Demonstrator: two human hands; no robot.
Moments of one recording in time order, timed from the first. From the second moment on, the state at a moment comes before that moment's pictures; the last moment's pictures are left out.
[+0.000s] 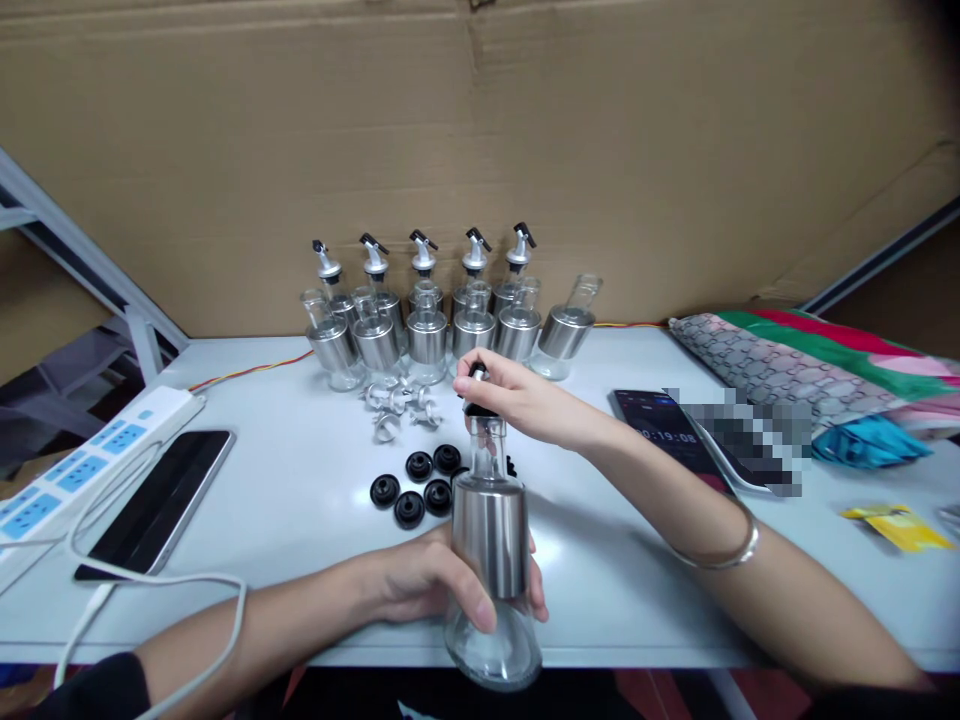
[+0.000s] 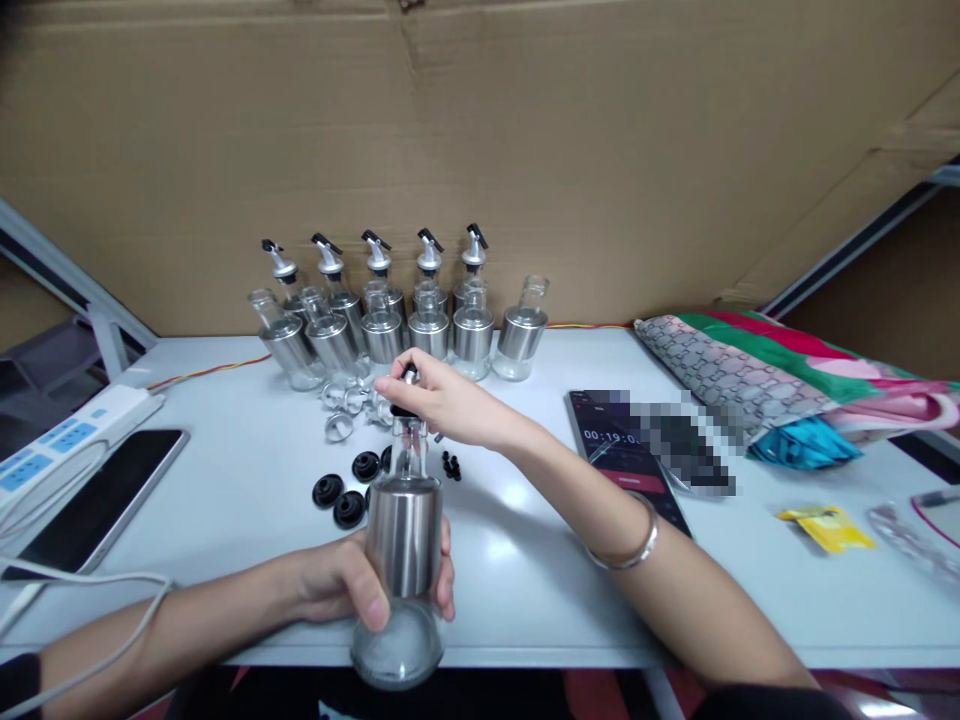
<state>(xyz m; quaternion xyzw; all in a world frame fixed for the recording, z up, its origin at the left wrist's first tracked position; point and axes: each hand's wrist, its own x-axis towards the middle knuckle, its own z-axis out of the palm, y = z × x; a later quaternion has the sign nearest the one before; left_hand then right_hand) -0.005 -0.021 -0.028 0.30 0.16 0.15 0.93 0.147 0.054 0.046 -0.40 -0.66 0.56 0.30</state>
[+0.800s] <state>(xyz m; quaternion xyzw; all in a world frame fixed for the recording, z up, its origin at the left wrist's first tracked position) -0.008 -0.022 -0.033 0.33 0.17 0.11 0.92 0.184 0.050 0.080 -0.30 -0.76 0.57 0.04</state>
